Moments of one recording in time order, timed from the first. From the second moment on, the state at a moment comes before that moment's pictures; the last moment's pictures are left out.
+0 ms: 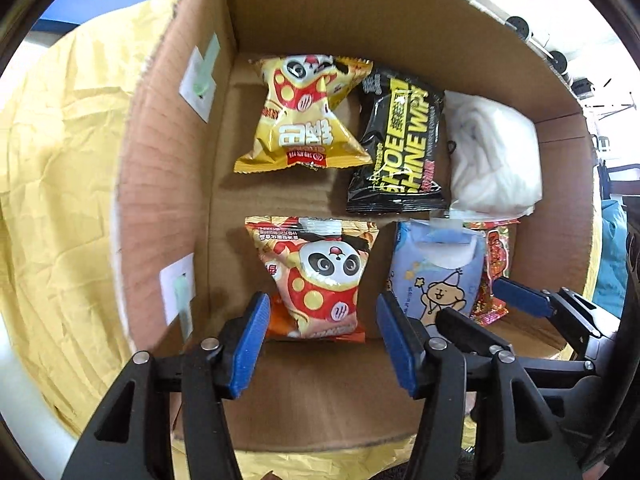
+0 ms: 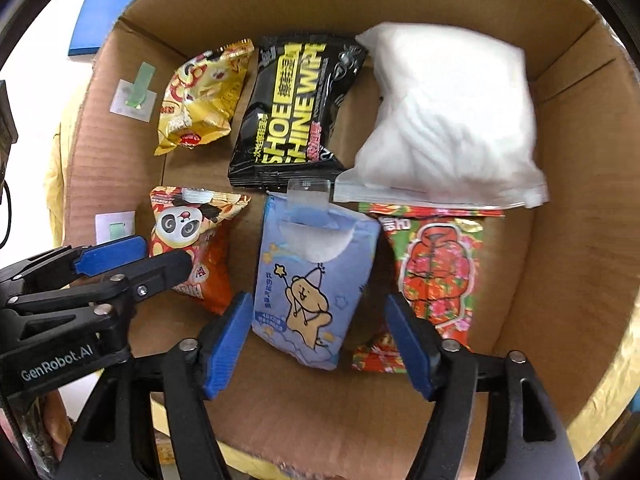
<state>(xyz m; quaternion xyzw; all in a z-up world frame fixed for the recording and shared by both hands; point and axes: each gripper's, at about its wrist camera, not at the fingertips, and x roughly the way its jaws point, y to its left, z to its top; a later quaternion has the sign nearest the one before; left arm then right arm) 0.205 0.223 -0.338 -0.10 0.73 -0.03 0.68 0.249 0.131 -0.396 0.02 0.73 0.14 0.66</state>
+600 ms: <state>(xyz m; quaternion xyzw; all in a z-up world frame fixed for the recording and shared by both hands) 0.177 0.225 -0.252 -0.07 0.64 0.01 0.77 0.232 0.081 -0.331 0.02 0.69 0.08 0.72</state>
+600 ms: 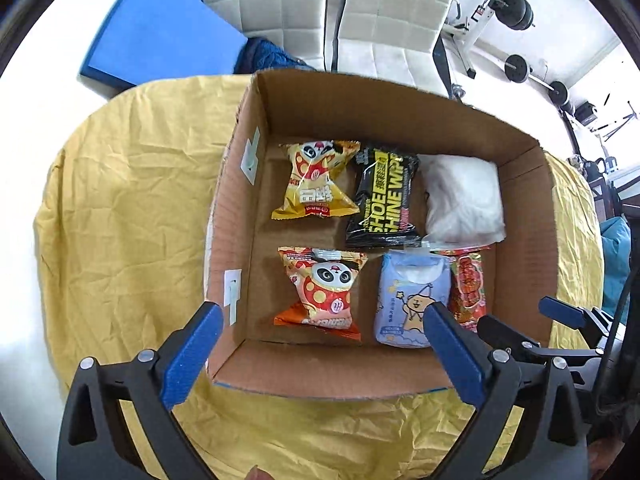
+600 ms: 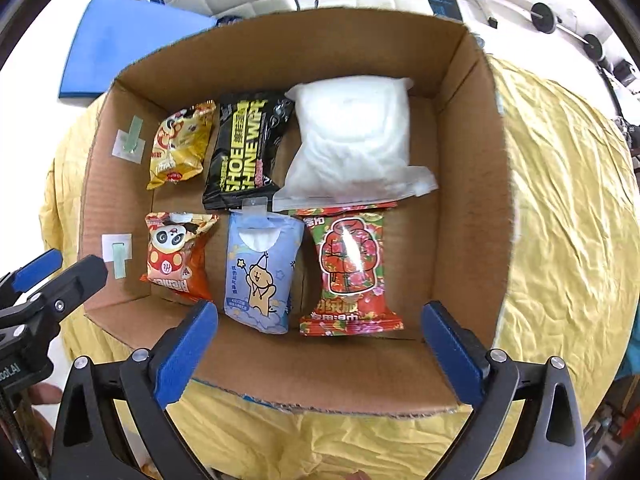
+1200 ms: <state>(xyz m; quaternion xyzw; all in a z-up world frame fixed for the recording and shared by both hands) 0.083 0.189 -0.079 -0.06 0.52 0.00 0.85 0.132 0.036 -0.143 0.02 0.58 0.08 0.81</state>
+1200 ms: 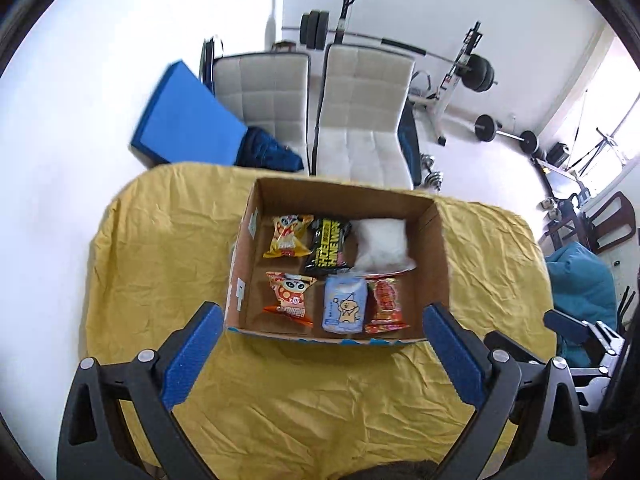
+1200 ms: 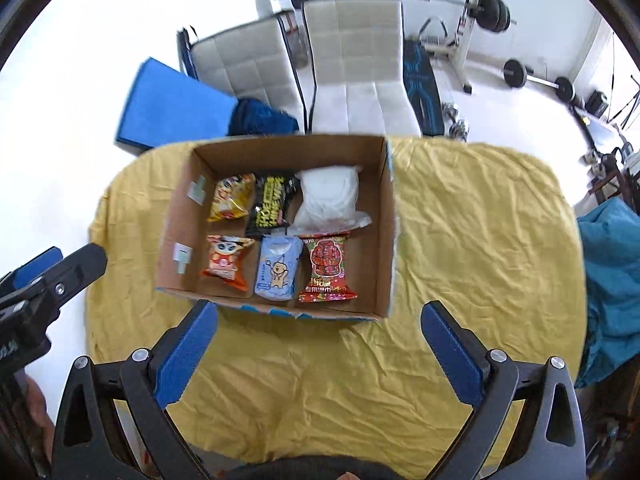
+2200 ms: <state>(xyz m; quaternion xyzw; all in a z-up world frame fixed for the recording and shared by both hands) 0.010 0.171 0.003 -0.05 0.49 0.03 0.87 0.044 -0.002 -0.003 0.01 0.51 0.06 0.86</state>
